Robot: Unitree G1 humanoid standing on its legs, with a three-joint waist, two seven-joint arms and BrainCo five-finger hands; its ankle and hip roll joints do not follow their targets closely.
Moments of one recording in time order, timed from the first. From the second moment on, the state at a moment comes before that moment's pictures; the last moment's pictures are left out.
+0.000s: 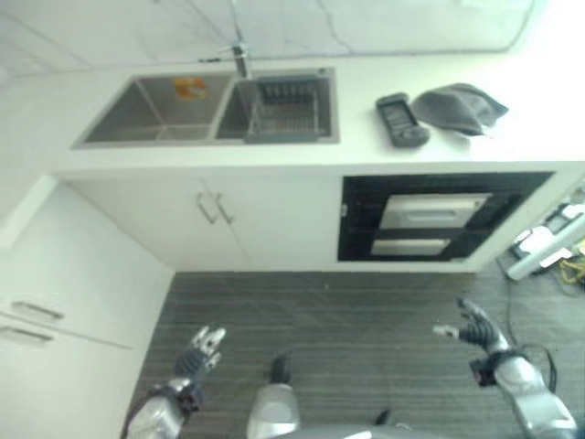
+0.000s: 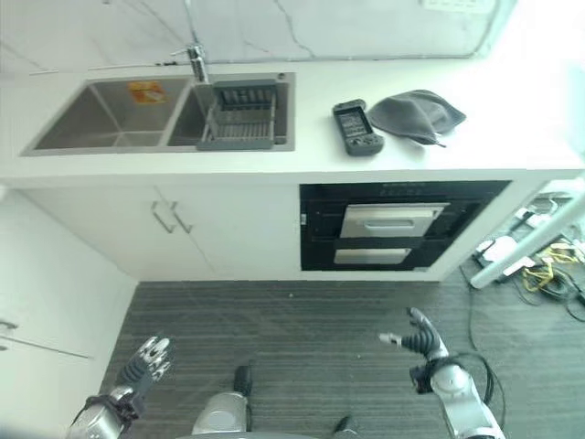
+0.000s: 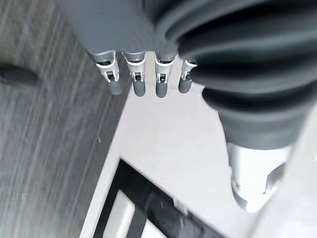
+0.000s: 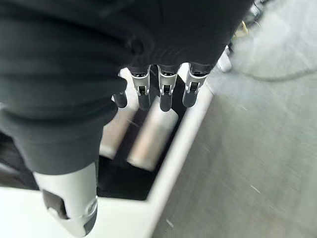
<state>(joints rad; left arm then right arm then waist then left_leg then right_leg) 0.22 0.35 -0.01 0.51 -0.66 -0.03 -0.36 0.14 -0.50 0.07 0.40 0.01 0.10 0.00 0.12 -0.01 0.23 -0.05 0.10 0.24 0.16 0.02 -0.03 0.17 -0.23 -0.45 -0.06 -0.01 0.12</state>
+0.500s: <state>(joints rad) -0.03 0.35 -0.12 1.03 -0.47 -0.04 -0.39 0.05 -0.28 0.15 1.00 0.20 -0.01 0.08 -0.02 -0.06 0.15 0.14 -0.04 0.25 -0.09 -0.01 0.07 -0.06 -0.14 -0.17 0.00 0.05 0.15</state>
